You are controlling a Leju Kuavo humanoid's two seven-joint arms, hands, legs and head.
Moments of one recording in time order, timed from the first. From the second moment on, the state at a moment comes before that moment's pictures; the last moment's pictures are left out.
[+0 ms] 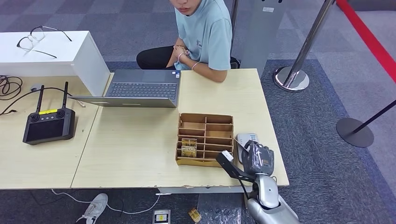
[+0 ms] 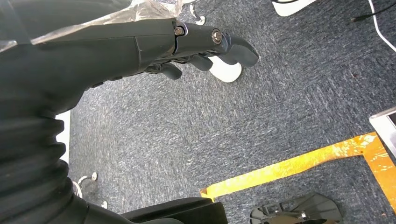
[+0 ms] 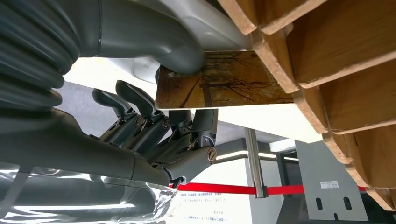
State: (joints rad) left arm -0.12 0.01 -1.22 -0.20 0.49 0.57 0.30; right arm -0.23 -0.13 0.47 -1.05 1.20 -0.70 0.53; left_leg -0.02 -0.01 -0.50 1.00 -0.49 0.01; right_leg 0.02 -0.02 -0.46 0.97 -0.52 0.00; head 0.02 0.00
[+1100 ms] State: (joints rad) left arm -0.11 0.01 -1.22 -0.20 0.48 0.57 0.28; right arm -0.33 -0.20 0.49 -1.15 1.27 -0.67 0.61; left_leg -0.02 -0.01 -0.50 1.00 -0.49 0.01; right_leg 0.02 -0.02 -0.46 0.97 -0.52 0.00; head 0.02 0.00
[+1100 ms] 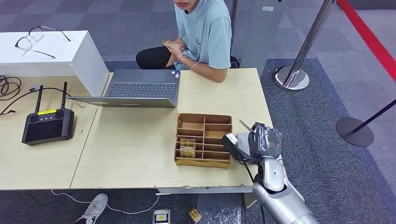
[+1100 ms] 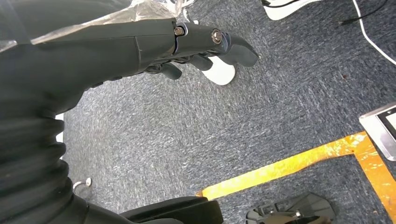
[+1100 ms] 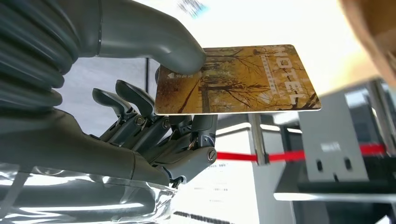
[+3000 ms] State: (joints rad) left arm -0.12 0.00 -1.22 -0.20 0.47 0.58 0.25; right arm -0.50 -0.16 0.66 -1.39 1.19 -0.62 0.54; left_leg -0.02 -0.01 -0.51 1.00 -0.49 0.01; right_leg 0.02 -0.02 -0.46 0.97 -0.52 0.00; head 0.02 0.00
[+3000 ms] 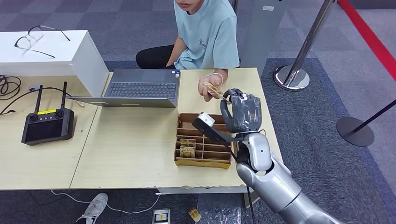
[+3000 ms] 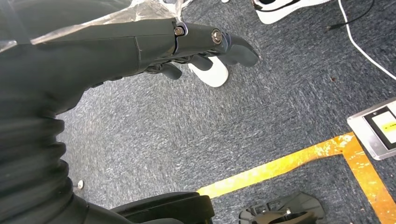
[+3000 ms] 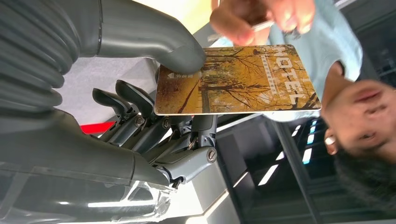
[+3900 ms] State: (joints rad) left arm -0.12 0.00 -1.22 -0.20 0.46 0.58 0.26; right arm -0.51 -0.12 0.73 -1.25 1.16 -0.63 0.52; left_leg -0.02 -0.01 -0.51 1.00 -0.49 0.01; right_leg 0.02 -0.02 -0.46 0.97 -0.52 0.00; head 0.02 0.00
